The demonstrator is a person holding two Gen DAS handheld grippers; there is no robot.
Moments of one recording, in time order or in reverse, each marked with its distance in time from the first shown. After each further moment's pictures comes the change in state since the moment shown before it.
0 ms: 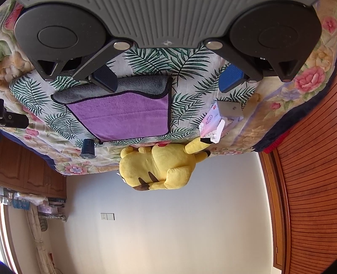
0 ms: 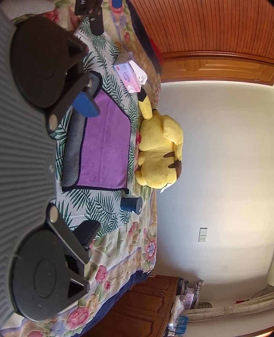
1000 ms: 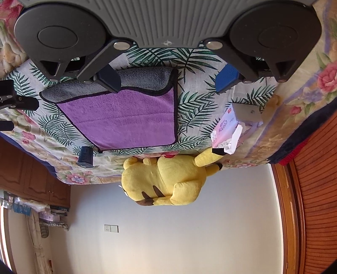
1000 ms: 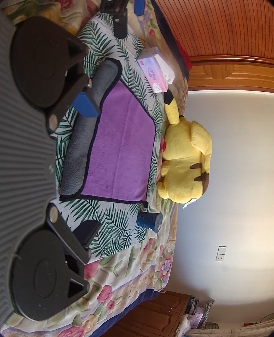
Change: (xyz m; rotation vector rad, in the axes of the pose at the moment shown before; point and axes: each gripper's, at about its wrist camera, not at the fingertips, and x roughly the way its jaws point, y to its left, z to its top) left arm 0.076 0.015 0.011 -0.017 0.080 -0.074; right arm 0.073 0.000 -0.002 -0.070 0.147 0.059
